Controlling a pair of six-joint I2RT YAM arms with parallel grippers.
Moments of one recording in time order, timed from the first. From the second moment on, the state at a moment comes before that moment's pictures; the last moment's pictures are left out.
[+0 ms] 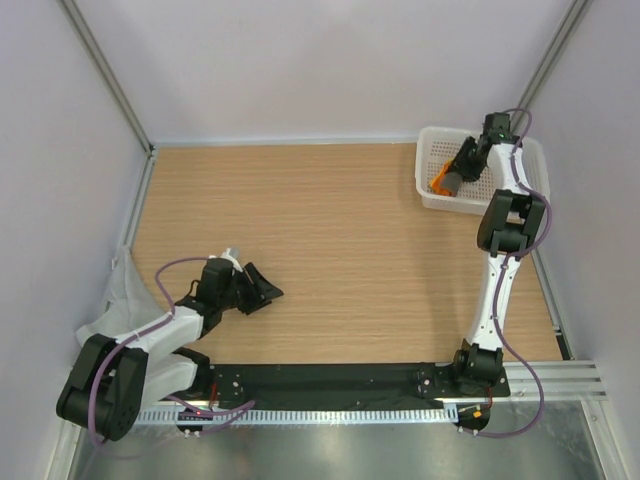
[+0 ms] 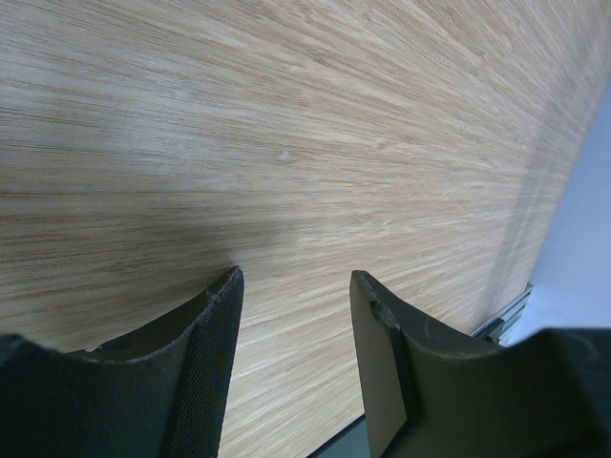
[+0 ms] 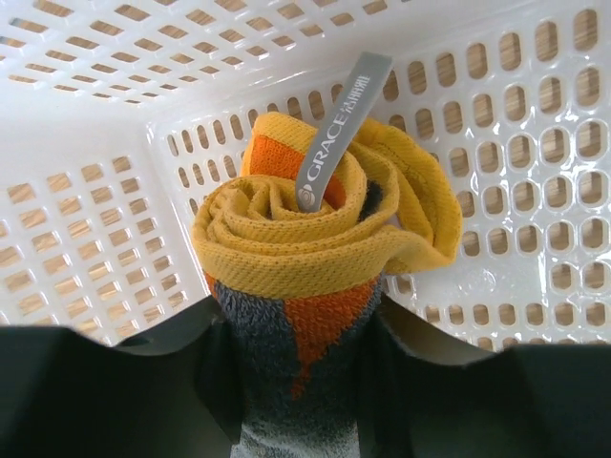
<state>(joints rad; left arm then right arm) -0.35 1.10 0.24 0.12 0.30 -0.92 -0.20 2.52 2.31 -0.78 -0.20 0.39</state>
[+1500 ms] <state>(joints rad) -0.35 1.10 0.24 0.13 0.30 -0.92 -0.08 2.40 2.37 -0.86 -0.11 0.32</state>
